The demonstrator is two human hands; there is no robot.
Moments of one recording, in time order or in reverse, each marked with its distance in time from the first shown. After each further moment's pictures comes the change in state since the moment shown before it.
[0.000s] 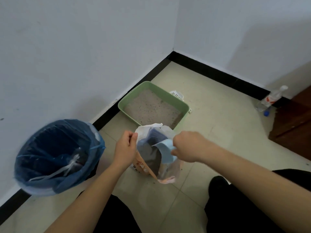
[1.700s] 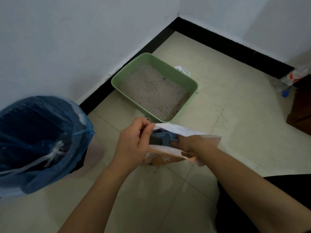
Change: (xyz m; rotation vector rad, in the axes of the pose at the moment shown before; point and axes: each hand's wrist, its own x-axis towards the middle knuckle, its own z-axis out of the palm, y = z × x) left_hand -0.012 -0.013 0.026 -0.063 -0.046 0.411; right_hand 0.130 0.015 0.166 0.511 -0.315 0.254
